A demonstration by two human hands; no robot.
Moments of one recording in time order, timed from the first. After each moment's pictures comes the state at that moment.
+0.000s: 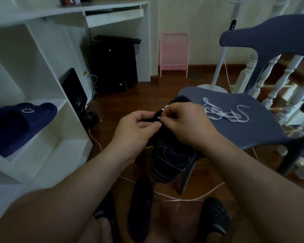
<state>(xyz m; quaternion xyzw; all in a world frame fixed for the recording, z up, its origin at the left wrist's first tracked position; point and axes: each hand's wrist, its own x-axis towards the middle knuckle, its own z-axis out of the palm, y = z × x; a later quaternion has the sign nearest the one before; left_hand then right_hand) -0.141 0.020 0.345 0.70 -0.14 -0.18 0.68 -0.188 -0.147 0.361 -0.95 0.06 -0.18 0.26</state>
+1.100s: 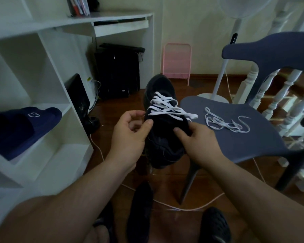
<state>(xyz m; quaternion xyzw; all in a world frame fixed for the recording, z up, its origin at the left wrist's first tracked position) -0.131 0.024 0.339 0.66 -0.12 -0.04 0.74 -0.202 -0.156 0.336 -0.90 0.19 -0.17 0.35</state>
